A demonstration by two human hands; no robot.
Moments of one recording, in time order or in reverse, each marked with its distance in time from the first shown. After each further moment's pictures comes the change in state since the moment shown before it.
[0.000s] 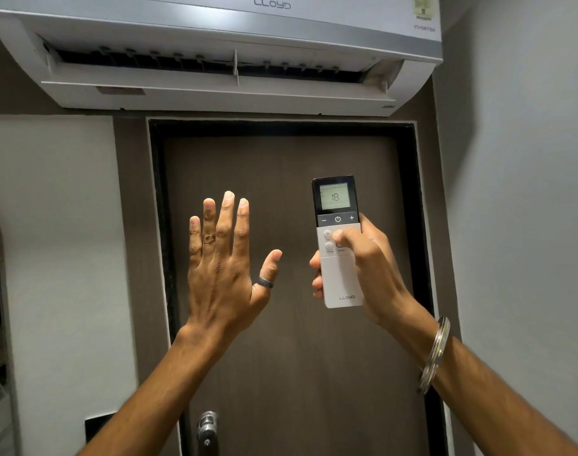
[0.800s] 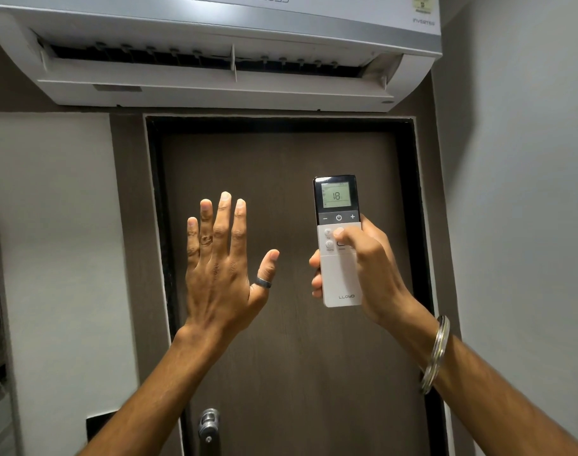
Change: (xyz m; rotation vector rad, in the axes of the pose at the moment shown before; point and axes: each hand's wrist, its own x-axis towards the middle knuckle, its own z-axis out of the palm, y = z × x) left_hand -0.004 -0.002 0.003 0.012 -0.013 0.000; right_hand 0.000 0.005 -0.002 0.034 0.003 0.036
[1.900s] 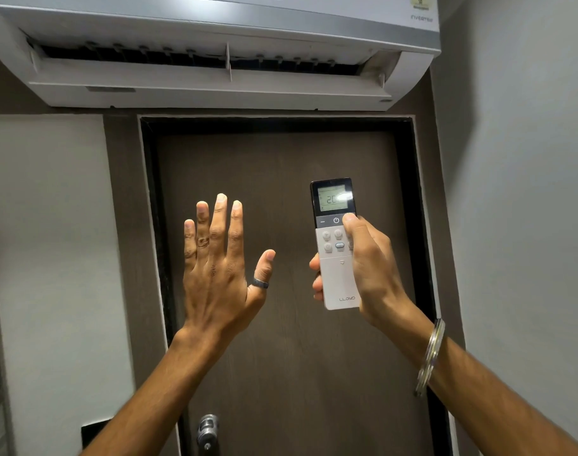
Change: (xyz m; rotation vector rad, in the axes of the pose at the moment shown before) left_hand 0.001 0.000 0.010 -0.010 0.005 -0.019; right_hand 0.005 0.004 0.002 -0.037 0.131 0.033
